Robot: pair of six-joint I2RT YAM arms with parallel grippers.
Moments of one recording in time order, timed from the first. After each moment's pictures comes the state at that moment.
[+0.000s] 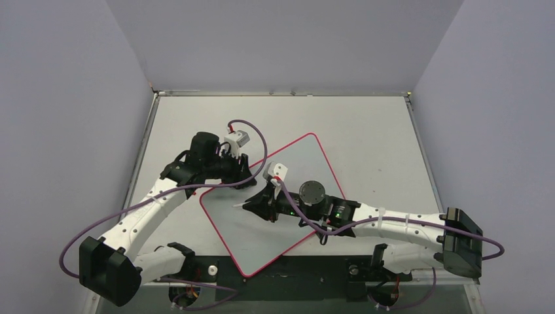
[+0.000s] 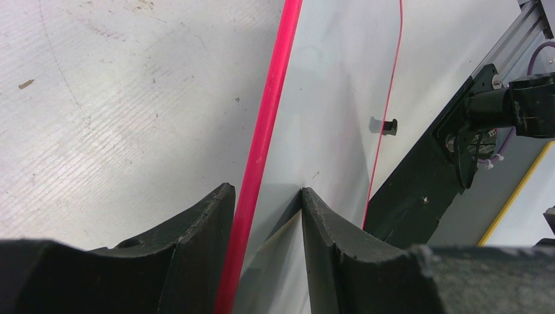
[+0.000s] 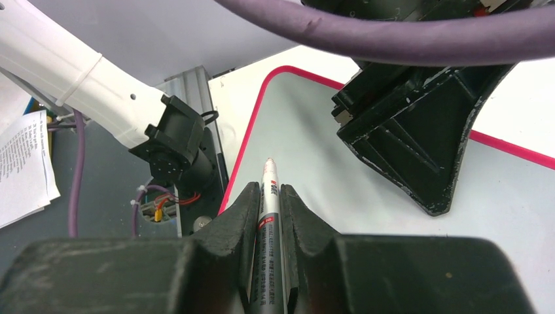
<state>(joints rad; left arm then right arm) -0.46 1.14 0.93 -0.51 0.49 -0.17 1.19 1.22 0.76 0.37 -0.14 0.22</state>
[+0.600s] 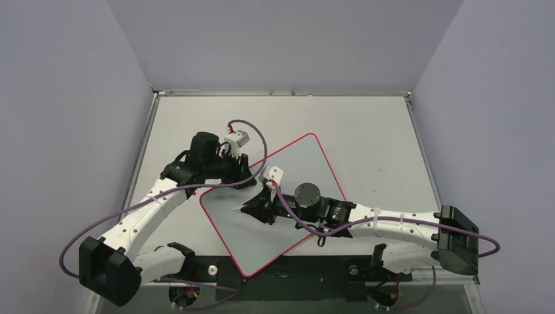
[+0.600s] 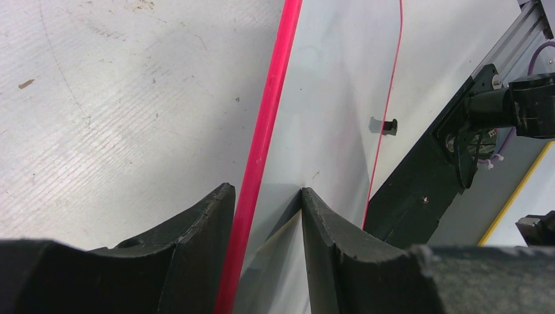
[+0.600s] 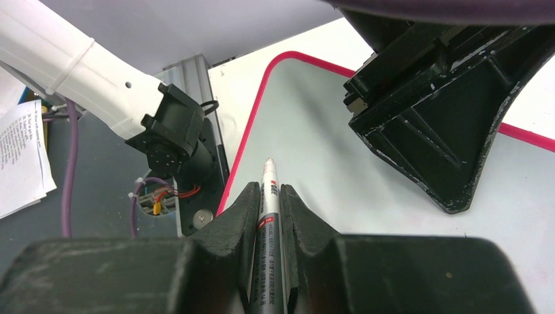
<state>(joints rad) -0.46 1.14 0.93 -0.51 0.49 -0.17 1.21 1.25 0.76 0.37 -0.12 0.22</state>
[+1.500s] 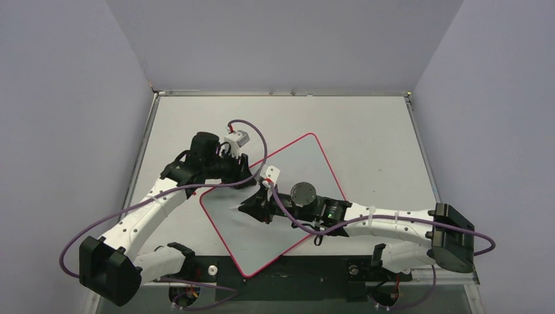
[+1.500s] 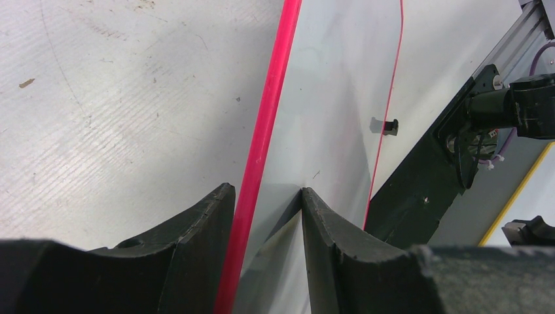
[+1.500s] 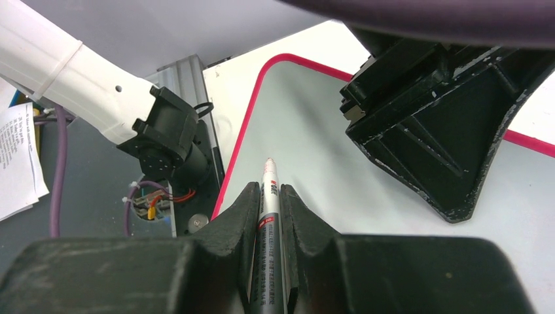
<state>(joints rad) -0.46 1.14 0.93 -0.51 0.48 -0.17 1.21 1.29 0.78 0.38 -0.12 0.22</state>
